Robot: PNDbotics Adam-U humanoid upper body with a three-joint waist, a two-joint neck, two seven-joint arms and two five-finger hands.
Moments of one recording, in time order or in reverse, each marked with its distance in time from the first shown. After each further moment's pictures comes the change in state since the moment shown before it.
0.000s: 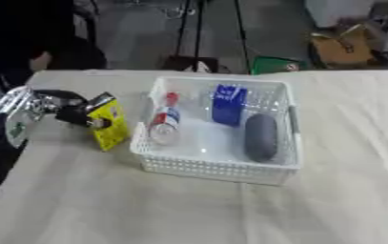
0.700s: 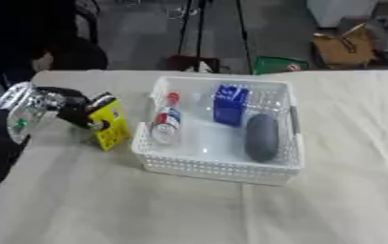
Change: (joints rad) left arm -0.010 0.000 -0.007 -0.006 0.001 -0.008 -0.041; right arm 0.000 0.000 0.000 0.000 0.000 0.002 -0.001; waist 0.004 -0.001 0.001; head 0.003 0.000
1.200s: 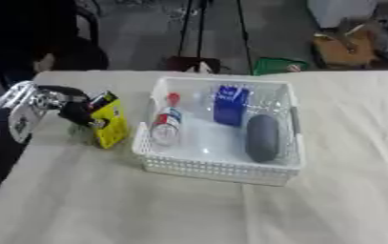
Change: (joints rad) left arm -0.005 -0.002 0.000 -0.006 0.001 0.019 0.027; right arm 0.000 0.002 0.000 0.000 0.000 0.001 0.000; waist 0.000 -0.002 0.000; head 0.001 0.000
